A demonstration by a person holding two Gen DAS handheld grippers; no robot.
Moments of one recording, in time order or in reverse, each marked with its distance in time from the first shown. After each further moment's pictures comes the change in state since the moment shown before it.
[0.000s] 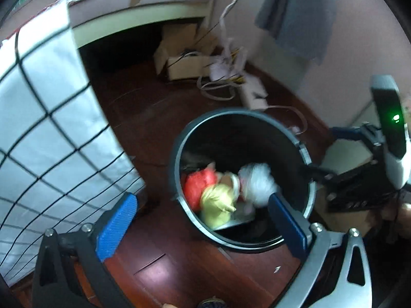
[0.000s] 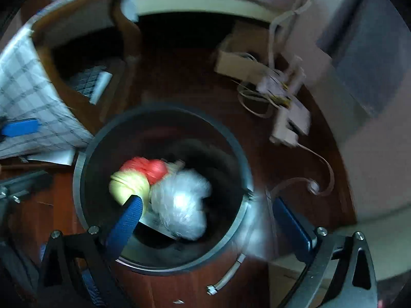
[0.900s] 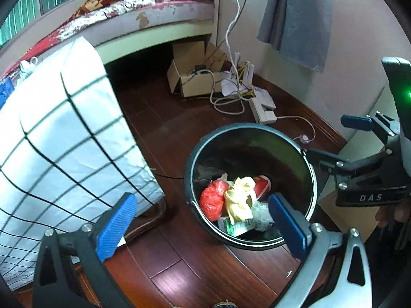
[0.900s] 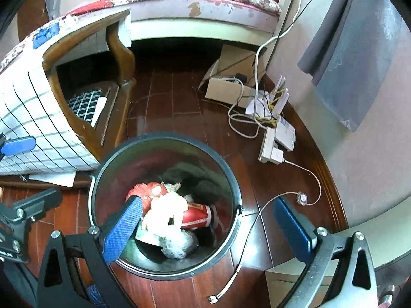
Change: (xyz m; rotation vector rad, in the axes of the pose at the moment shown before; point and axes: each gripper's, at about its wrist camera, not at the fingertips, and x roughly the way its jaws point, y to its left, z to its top) left arm -0.039 -0.008 0.001 0.040 -0.102 0.080; right arm -0.055 0.014 0.008 0.039 -0.167 -0.016
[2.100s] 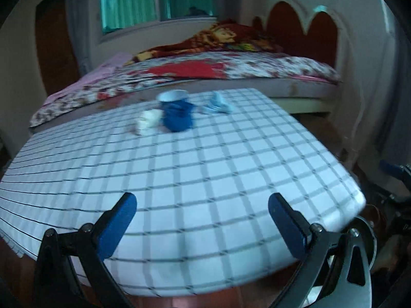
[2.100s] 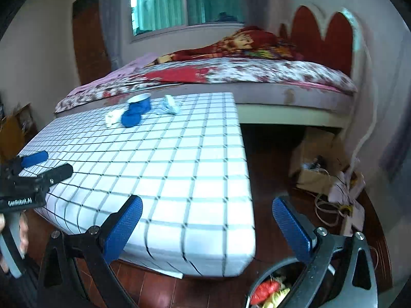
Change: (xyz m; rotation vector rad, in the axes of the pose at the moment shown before) left arm -0.156 0.270 0.011 -0.357 -0.235 0.436; right arm -0.079 0.207 0.171 -0.094 -0.315 0.340
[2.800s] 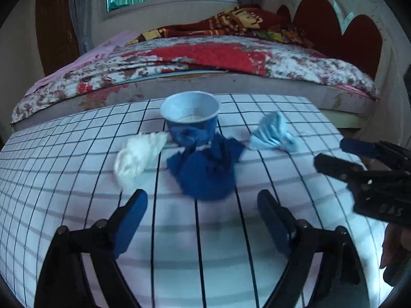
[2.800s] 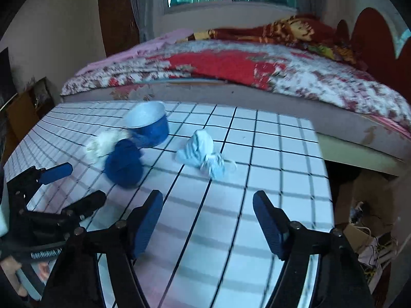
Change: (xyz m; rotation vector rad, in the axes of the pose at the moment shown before) left arm 0.186 0.036 0.102 -0.074 0.095 0.012; right arm 0.252 0.056 0.152 -0.143 0.175 0.160
